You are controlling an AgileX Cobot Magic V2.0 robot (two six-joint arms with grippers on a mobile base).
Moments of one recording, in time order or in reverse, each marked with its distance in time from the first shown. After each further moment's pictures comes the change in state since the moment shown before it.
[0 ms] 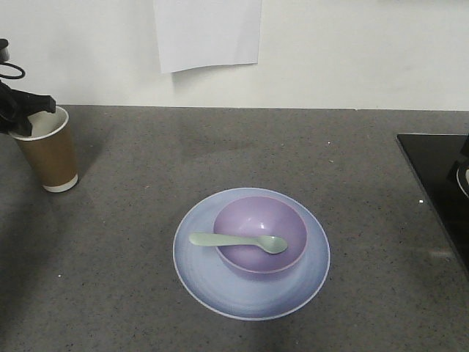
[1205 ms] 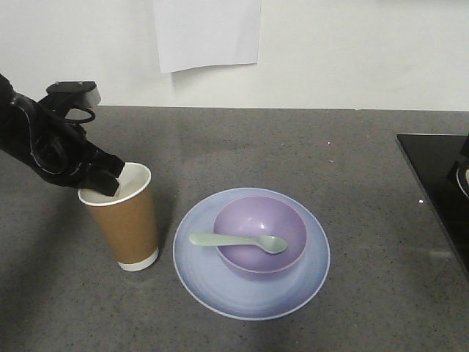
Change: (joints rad) left arm -0.243 -0.248 0.340 -0.322 0.139 0.334; right arm 0.000 0.000 0.000 0.010 0.026 0.020
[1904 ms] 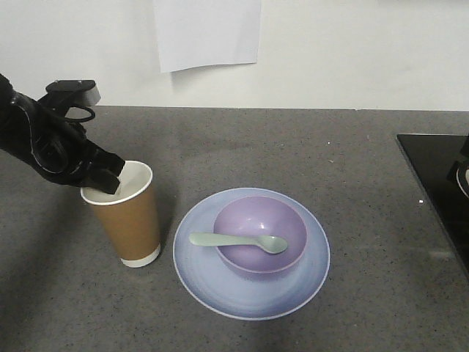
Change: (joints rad) left arm 0.000 0.000 0.000 0.000 -0.014 0.000; right arm 0.000 0.000 0.000 0.000 0.000 0.005
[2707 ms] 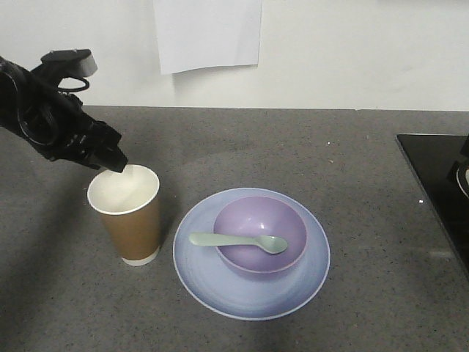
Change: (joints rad) left arm 0.000 -0.001 -0.154 -0.017 0.121 0.000; right arm 0.000 0.000 0.000 0.000 -0.011 0.001
